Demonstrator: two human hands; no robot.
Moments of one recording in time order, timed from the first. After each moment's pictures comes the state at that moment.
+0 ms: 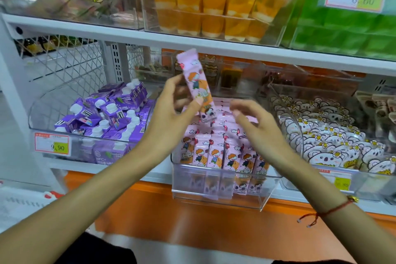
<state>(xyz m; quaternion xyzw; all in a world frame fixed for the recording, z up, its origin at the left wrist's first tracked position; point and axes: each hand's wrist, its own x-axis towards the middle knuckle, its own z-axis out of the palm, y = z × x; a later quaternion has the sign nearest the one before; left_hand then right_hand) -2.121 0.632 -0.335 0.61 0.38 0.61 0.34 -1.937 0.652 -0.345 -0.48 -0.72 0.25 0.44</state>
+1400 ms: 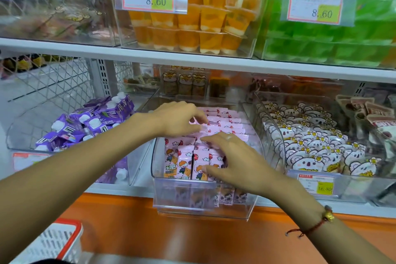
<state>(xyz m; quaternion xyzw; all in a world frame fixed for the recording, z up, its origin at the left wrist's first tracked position) -2.104 0.710 -0.311 0.88 0.47 0.08 0.03 -1.923 0.649 -0.366 -0.46 -0.86 0.05 0.19</state>
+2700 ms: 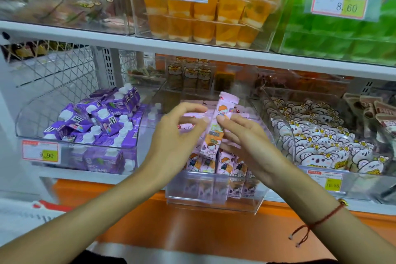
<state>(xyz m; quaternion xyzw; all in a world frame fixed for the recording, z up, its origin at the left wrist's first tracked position) -2.105 0.624 -0.353 0.62 0.43 0.57 0.31 -1.951 0.637 -0.343 -0.41 -0.52 0.56 0.50</state>
